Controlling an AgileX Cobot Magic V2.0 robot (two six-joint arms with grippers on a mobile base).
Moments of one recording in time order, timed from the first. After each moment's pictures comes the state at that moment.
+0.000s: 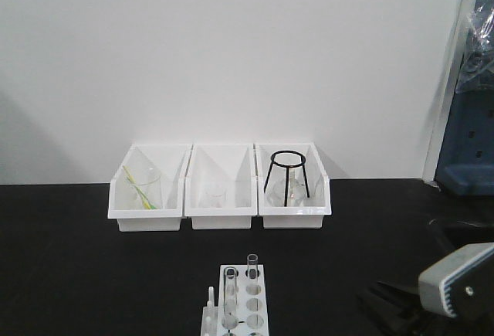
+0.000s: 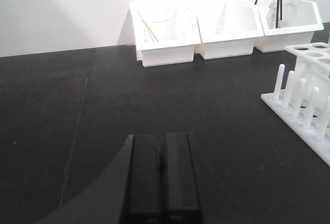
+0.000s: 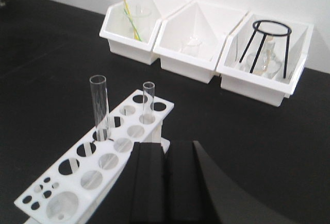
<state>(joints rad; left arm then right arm) -0.11 -0.02 0.03 0.18 0.23 -0.15 0.50 0.94 -0.54 -0.47 -0.02 0.41</state>
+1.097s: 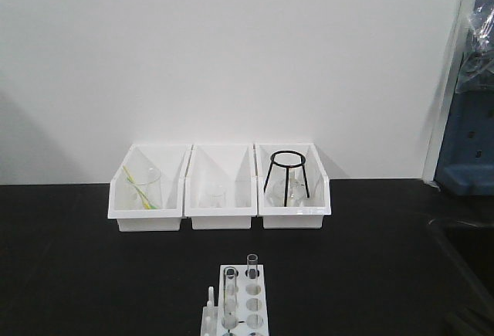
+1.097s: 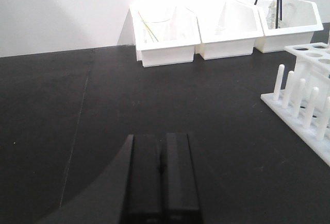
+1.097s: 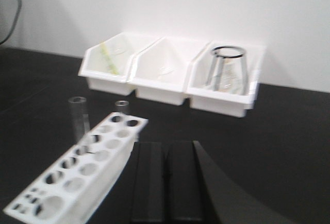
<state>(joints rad) -0.11 -0.02 0.03 0.18 0.23 -0.15 0.36 0.55 -0.30 -0.25 -0.03 0.24</state>
